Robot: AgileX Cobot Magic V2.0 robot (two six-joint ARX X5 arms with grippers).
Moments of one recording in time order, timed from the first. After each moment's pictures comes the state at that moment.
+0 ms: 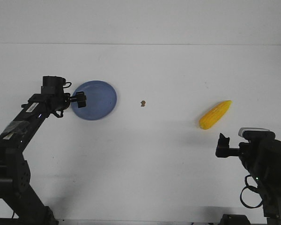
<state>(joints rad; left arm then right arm) -0.01 1.82 1.37 -0.38 0.05 -0.18 -0.04 0.72 0.92 -0.77 -0.11 0.08</state>
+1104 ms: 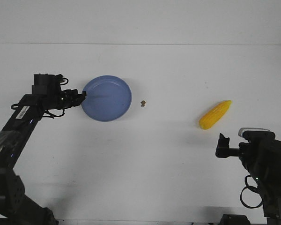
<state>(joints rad) 0.01 1.67 1.37 -0.43 0.45 -0.25 -0.04 0.72 0.92 -0.77 -0.11 0.08</state>
